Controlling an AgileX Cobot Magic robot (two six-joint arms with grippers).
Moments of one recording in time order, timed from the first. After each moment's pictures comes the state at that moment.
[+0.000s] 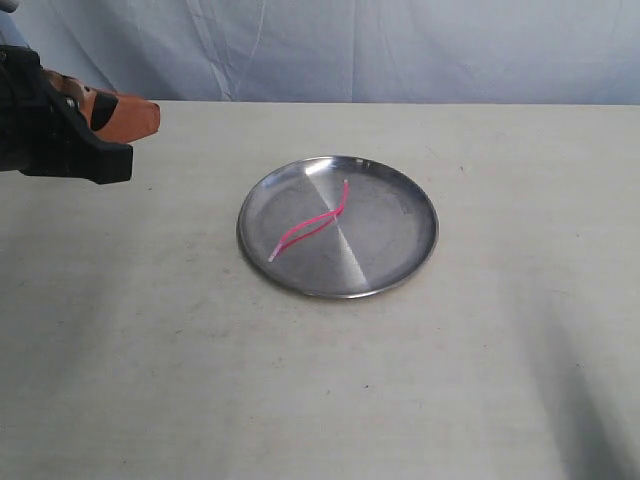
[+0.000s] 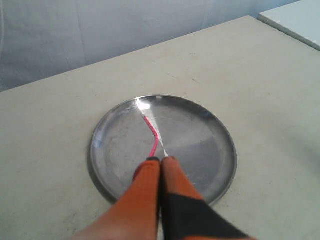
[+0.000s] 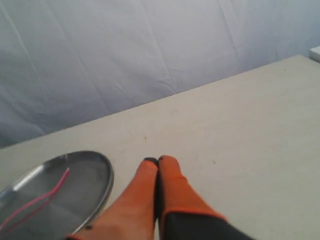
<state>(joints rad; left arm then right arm) -0.31 1.07 -0.72 -1.17 0.42 1.18 -0.06 0.10 -0.06 -0.29 0.22 0.62</state>
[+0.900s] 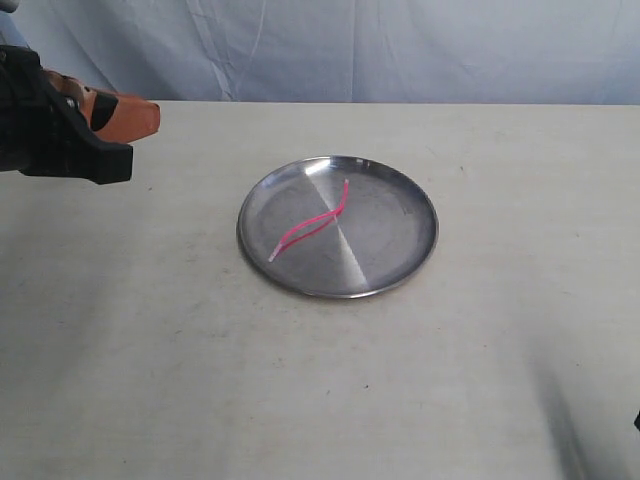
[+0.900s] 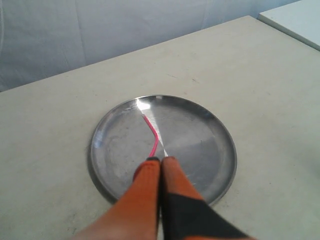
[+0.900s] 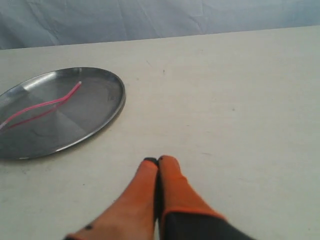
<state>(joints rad) -0.31 1.07 -0.72 -1.17 0.42 1.18 0.00 0.07 0.00 0.12 0.36 0.02</state>
